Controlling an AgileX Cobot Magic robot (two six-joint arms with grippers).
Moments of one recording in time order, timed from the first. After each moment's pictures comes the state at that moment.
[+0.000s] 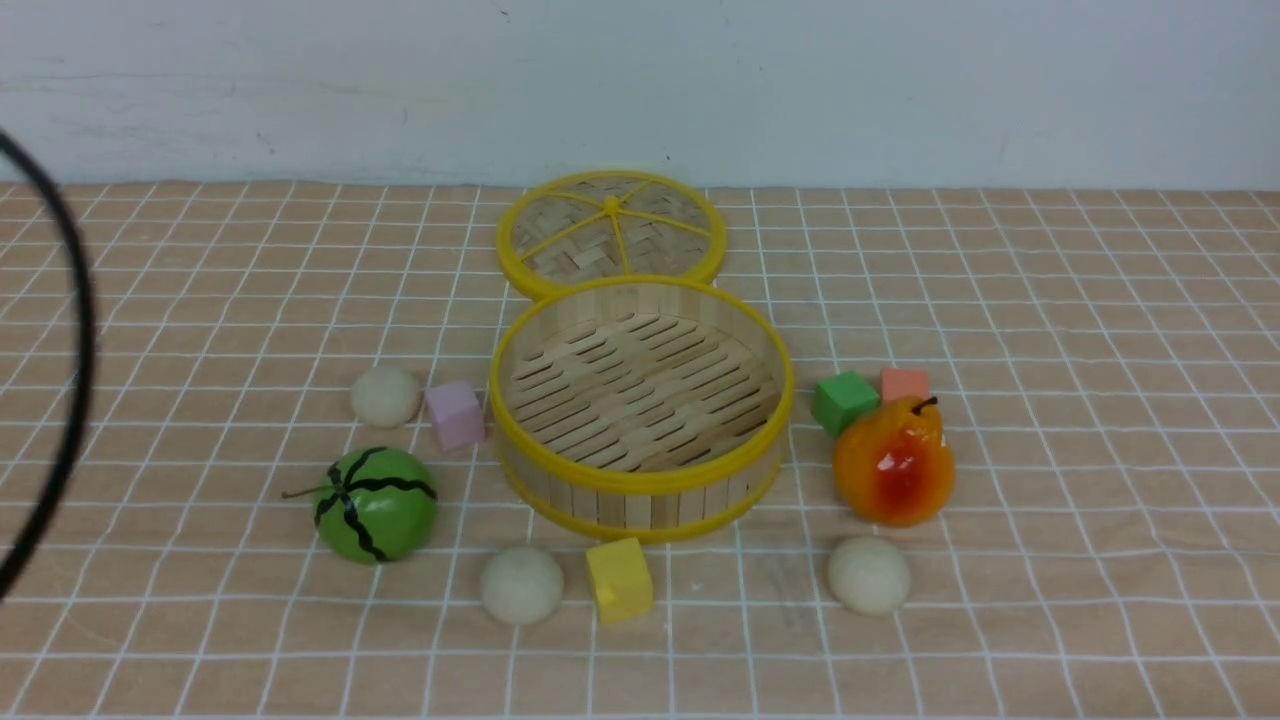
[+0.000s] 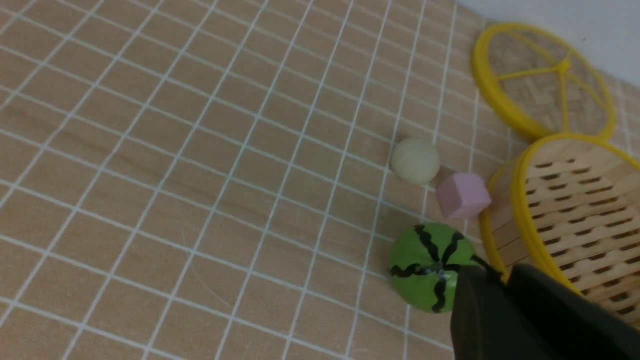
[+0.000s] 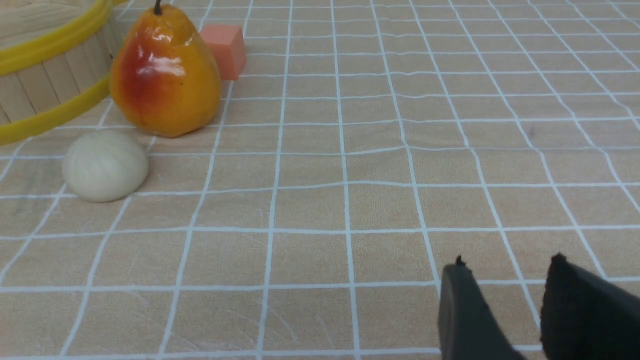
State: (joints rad) right arm 0.02 -0.01 0.02 -0.12 0.39 0.13; left arm -0.09 0.85 -0.86 0.14 0.67 -0.57
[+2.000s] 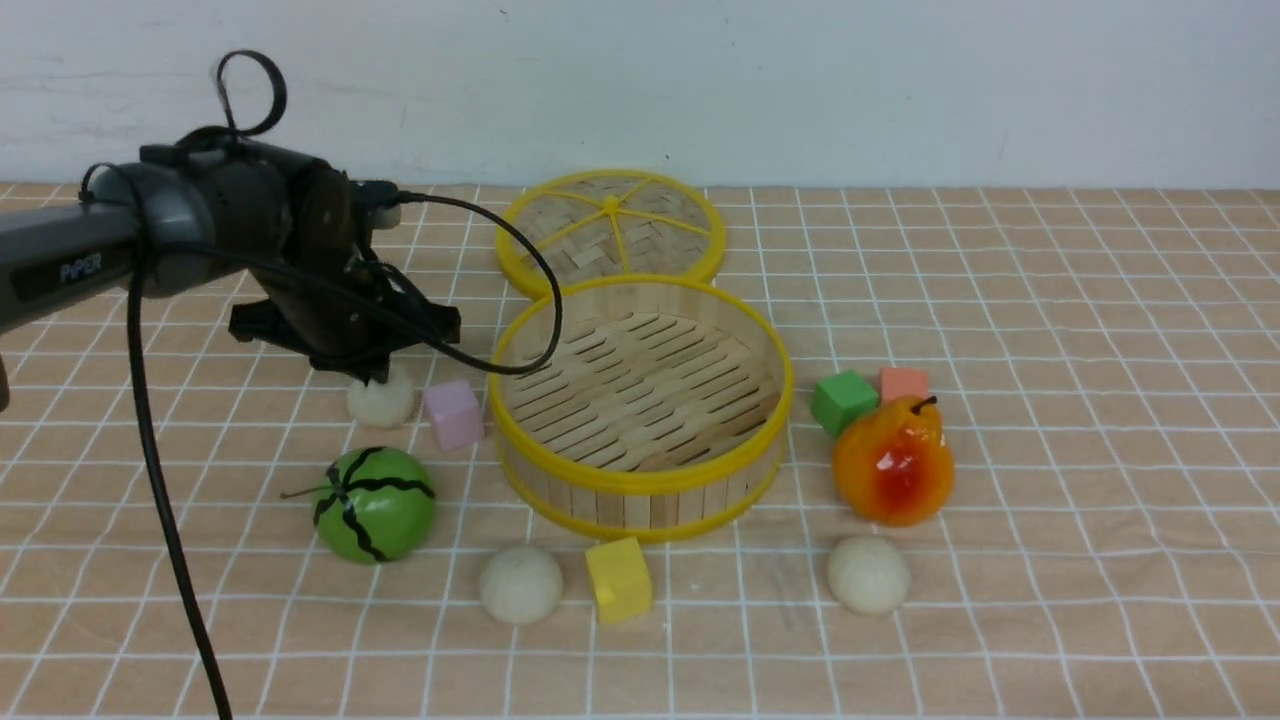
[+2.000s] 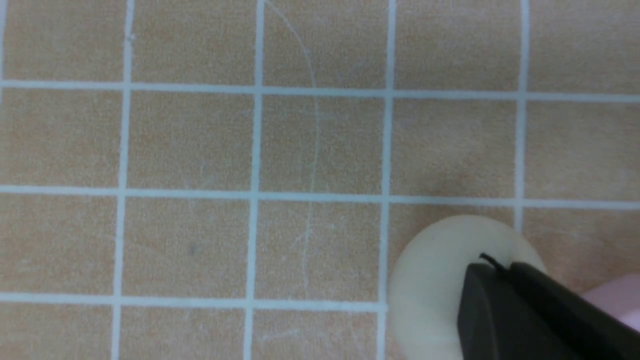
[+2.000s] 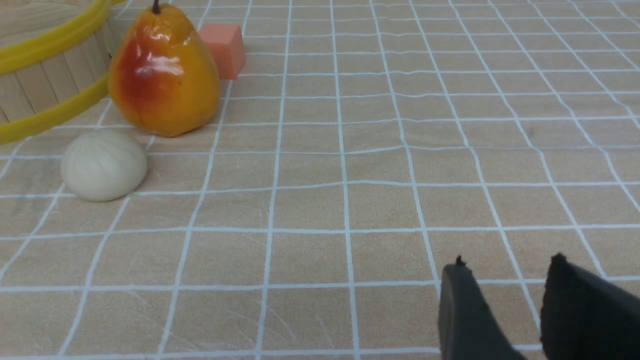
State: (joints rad) right arm 0.02 -0.01 0.02 -0.12 0.39 0.13; left arm -0.19 2.08 -1.64 0.15 0.67 -0.30
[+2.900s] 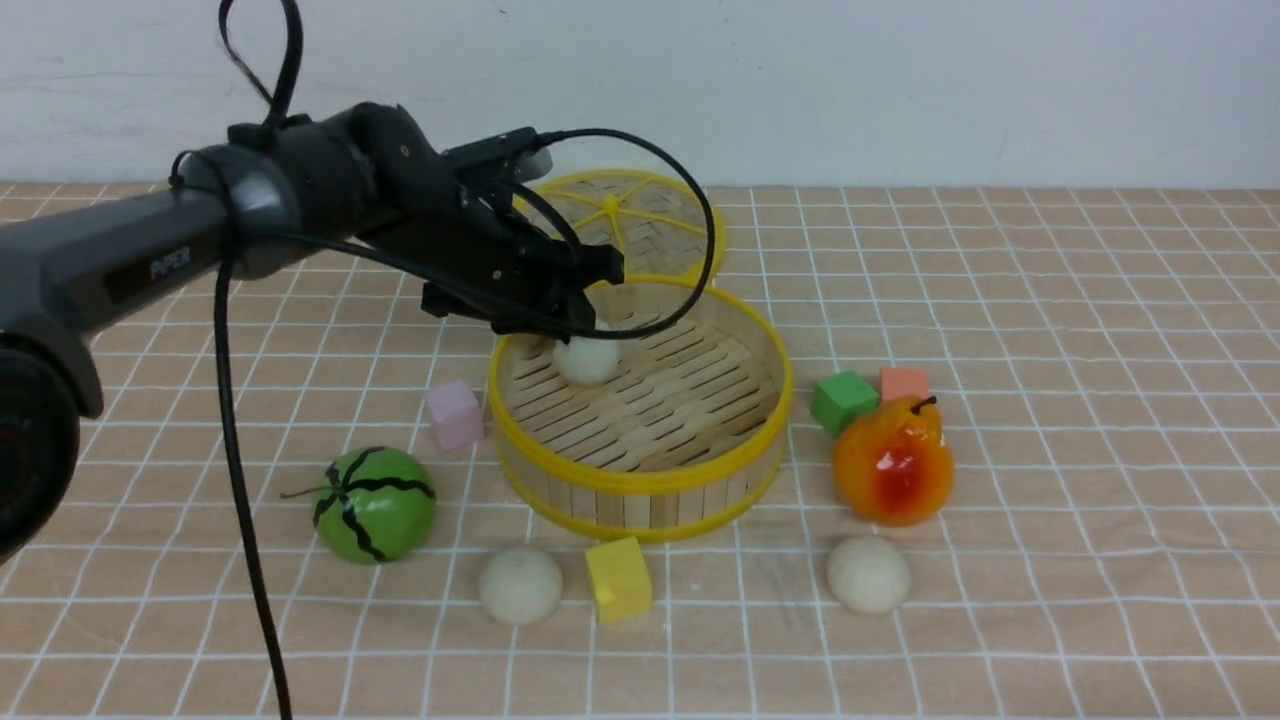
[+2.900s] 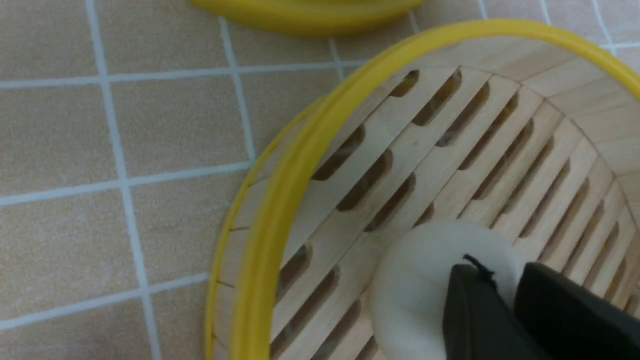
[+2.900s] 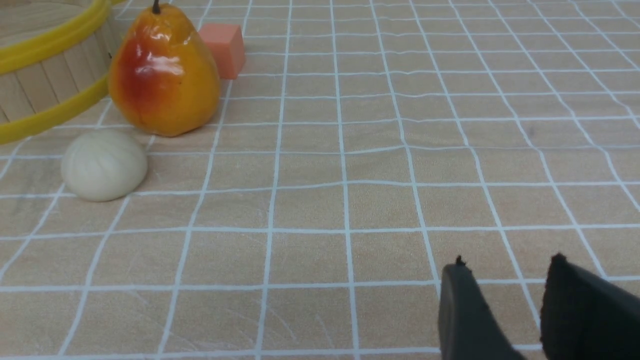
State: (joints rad) right arm 0.02 -0.01 0.02 -0.12 0.39 0.13; left arm -0.29 2.14 -1.78 -0.50 0.63 0.12
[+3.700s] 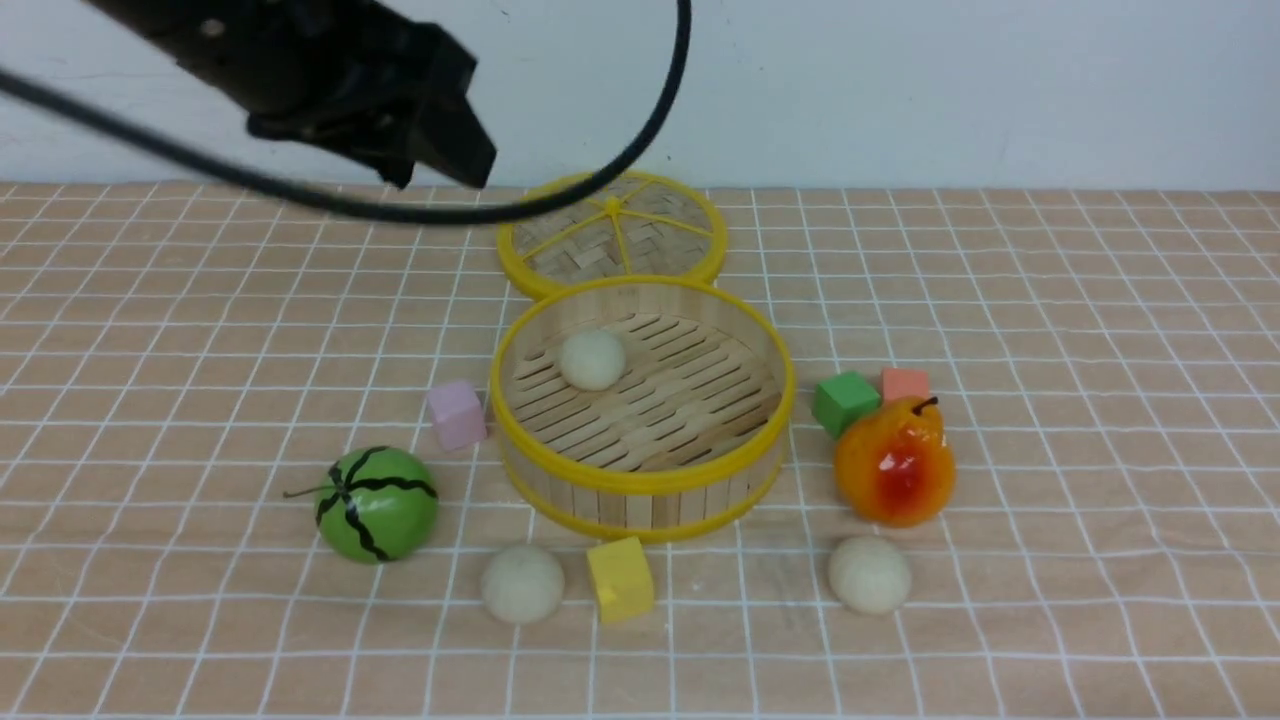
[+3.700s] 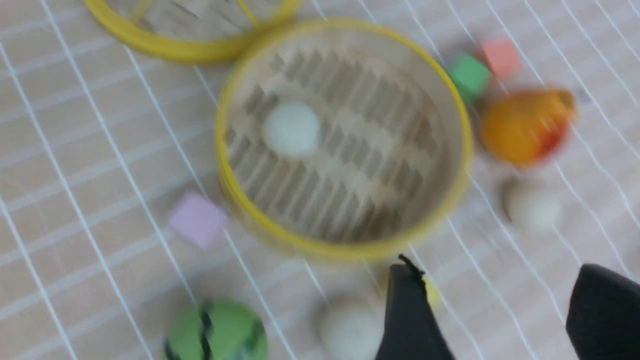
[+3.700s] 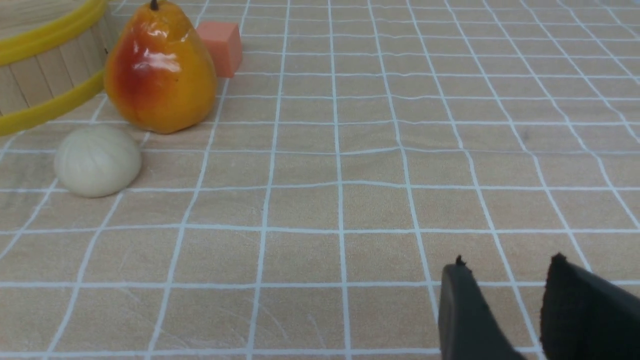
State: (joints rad) right arm 0.02 -0.01 0.02 -0.14 0.39 0.13; left arm -0.27 1.53 -1.68 -0.36 1.12 0.26
